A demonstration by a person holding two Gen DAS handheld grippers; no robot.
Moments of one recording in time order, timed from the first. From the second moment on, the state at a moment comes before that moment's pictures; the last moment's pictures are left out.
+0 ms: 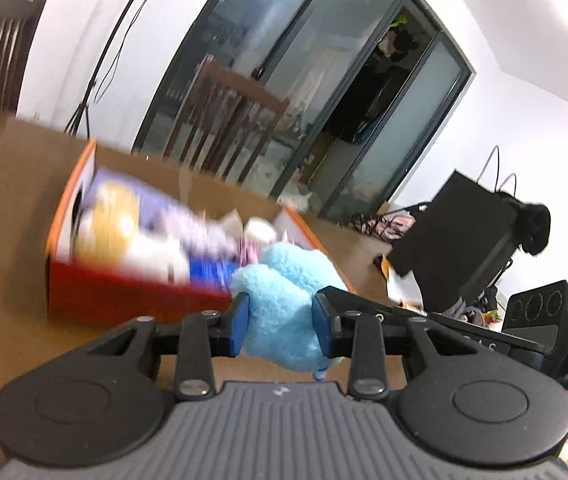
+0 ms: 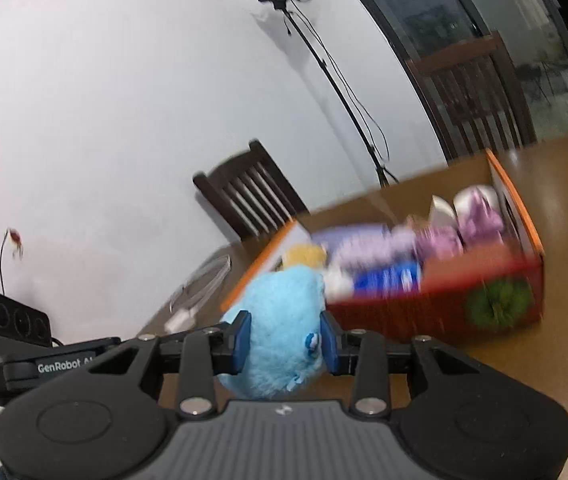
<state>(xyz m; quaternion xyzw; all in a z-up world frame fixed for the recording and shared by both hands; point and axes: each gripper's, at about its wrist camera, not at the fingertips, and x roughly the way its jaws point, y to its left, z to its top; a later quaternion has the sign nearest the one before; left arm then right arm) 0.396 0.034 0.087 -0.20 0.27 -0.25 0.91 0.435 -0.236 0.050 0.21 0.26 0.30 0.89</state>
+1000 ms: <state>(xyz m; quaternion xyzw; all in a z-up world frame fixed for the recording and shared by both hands) 0.668 0.029 0.032 -0.14 0.42 -0.15 0.88 0.717 -0.178 -0.007 0.20 0.44 0.20 0.85</state>
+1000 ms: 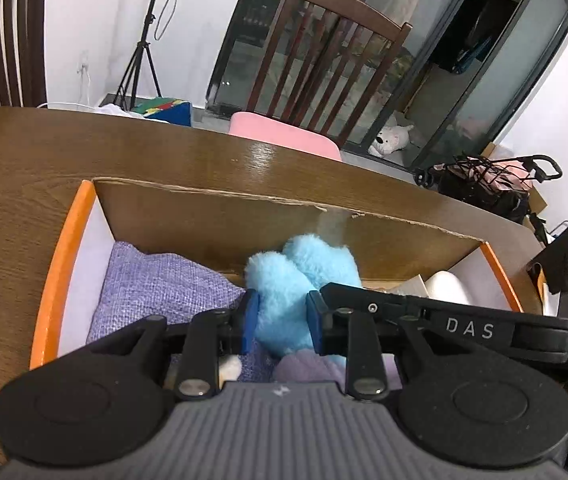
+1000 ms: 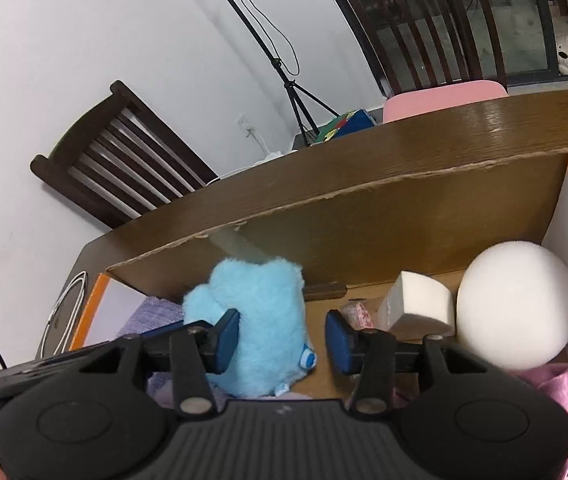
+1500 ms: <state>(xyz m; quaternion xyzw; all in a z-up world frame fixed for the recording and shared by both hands) 0.583 0.035 0.133 -0.05 0.33 -0.13 0.93 0.657 -0.211 0.104 0.10 0.38 0.15 0.90</state>
